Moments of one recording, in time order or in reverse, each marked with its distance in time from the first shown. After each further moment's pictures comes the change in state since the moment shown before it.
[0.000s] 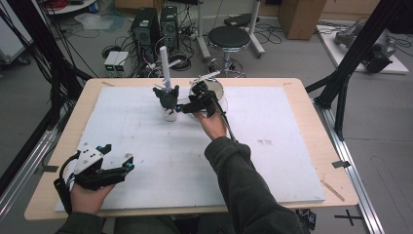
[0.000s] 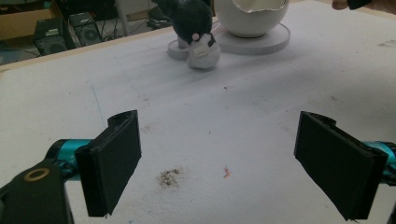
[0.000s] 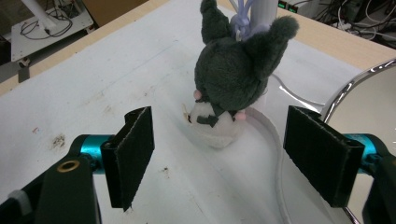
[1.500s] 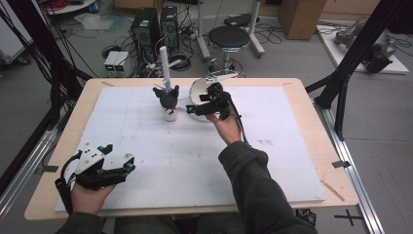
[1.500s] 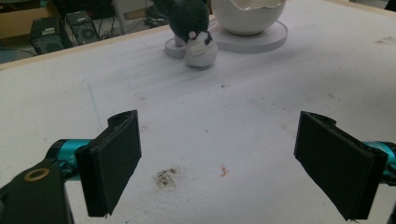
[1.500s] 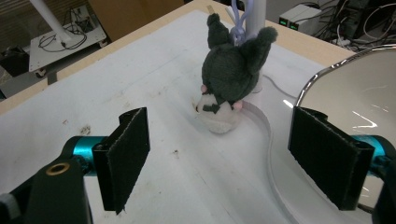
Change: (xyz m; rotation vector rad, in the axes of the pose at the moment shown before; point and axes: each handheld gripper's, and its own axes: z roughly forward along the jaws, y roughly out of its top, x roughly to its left) left arm -0.001 0.000 0.001 0.008 -0.009 0.005; right arm -0.002 -0.014 -0.048 -0.068 0.025 -0.009
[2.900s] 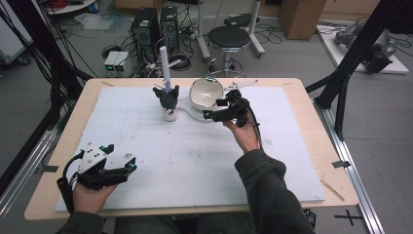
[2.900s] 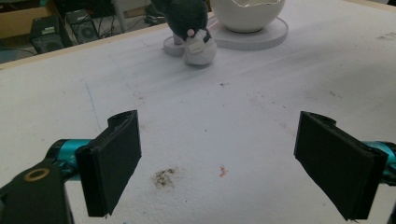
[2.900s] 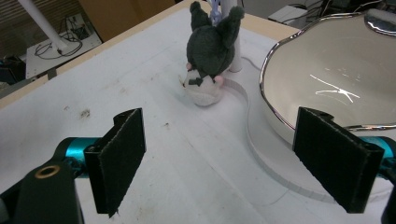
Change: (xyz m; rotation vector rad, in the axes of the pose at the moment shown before) left arm -0.003 0.001 0.003 0.012 0.002 0.008; right arm -0.012 -0.030 -0.044 -0.026 -0.023 0.028
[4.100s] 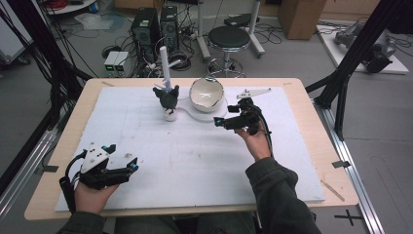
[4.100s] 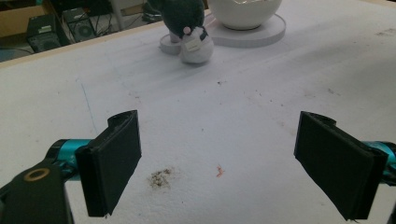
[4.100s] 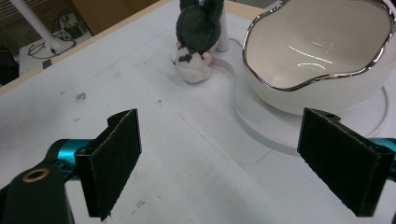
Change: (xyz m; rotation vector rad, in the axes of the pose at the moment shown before) left arm -0.003 0.001 0.003 0.008 -0.007 0.009; right arm -0.006 -0.027 -0.027 0.004 -0.025 0.021
